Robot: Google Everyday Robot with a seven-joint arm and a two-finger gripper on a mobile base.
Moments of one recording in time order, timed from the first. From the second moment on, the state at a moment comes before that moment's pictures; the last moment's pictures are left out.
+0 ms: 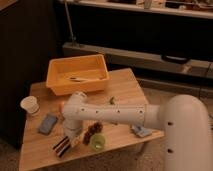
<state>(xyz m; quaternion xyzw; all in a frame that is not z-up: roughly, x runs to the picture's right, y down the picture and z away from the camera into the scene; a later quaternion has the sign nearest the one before) -0.199 0.273 0.739 -0.28 0.36 0.83 0.32</state>
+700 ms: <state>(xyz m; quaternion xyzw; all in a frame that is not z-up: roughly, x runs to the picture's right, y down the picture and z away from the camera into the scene) -0.286 0.274 0.739 -0.30 0.35 0.80 0.39</state>
